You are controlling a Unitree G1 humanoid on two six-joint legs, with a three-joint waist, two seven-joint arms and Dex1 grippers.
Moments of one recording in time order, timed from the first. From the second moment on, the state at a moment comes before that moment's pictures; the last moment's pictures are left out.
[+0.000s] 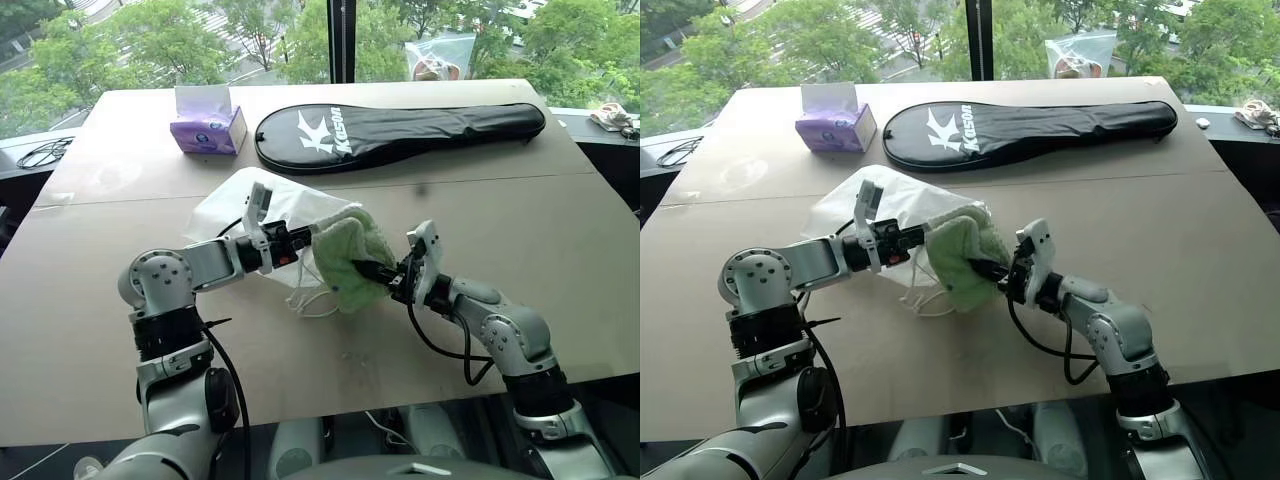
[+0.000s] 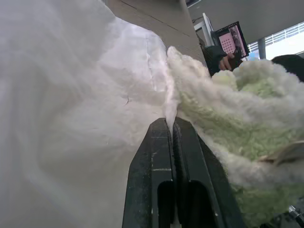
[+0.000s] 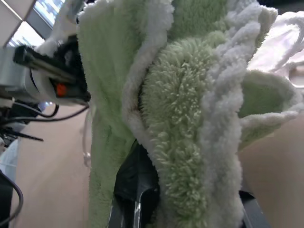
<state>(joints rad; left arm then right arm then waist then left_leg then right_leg) -0.60 0.31 0.46 0.01 -0.93 1.49 -0.37 -0.29 -0.24 0.18 -0.18 0.59 0.69 0.58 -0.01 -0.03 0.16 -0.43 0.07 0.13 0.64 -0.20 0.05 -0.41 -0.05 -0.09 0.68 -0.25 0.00</state>
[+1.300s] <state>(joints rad) -0.44 0.59 0.20 -0.27 -1.02 1.48 -0.61 -0.51 0.12 0.02 0.08 0.52 0.83 0.52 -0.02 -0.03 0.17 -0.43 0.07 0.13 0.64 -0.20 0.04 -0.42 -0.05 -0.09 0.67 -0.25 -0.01</state>
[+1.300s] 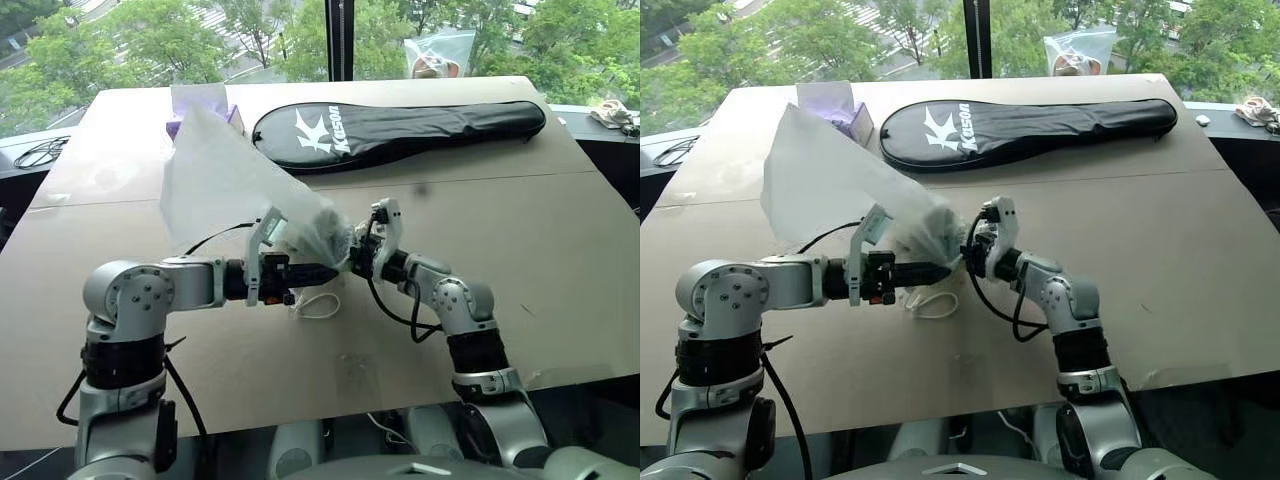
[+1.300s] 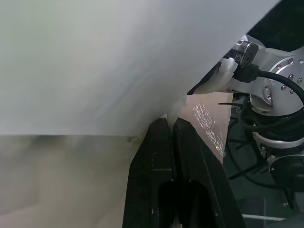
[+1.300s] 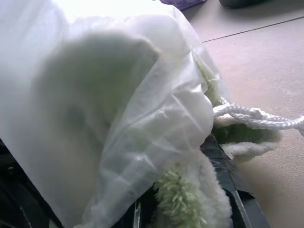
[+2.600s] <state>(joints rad) -0.47 0.65 0.25 -0.21 -1.05 1.48 -0.60 -0.55 0.15 -0.05 0.21 0.67 0.69 0.46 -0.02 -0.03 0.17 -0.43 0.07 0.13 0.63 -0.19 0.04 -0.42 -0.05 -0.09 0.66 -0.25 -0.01</state>
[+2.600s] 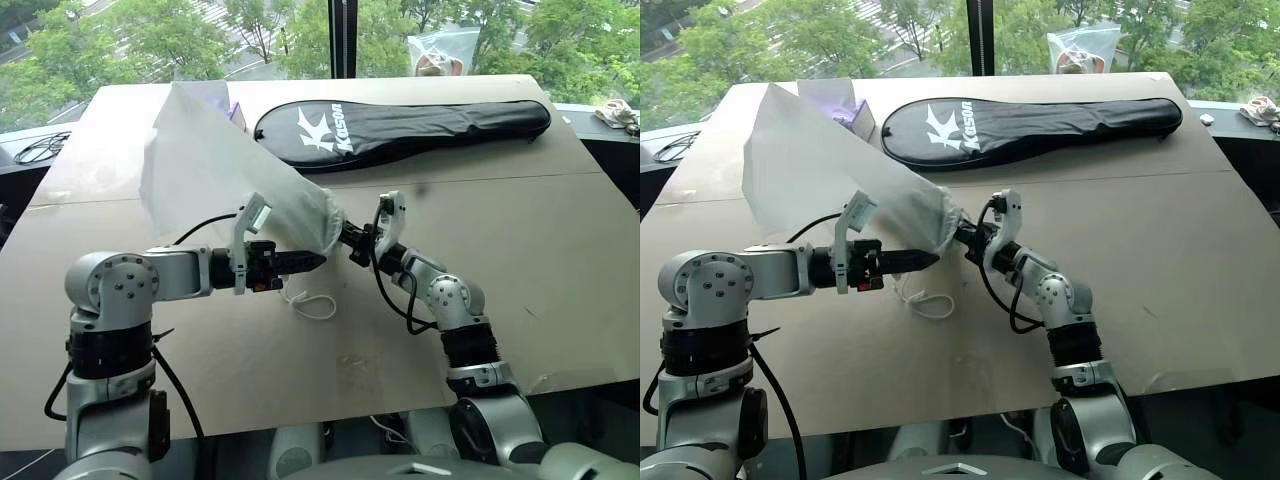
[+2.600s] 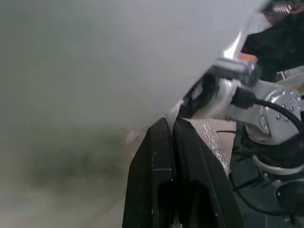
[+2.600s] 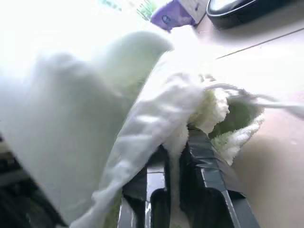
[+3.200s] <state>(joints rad) -0.54 0.42 0.27 -0.24 -1.32 1.49 -0.44 -0.61 0.07 -0.06 -0.04 0.96 0.93 0.37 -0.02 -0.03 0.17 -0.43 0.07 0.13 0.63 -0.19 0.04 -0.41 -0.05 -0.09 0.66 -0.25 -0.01</state>
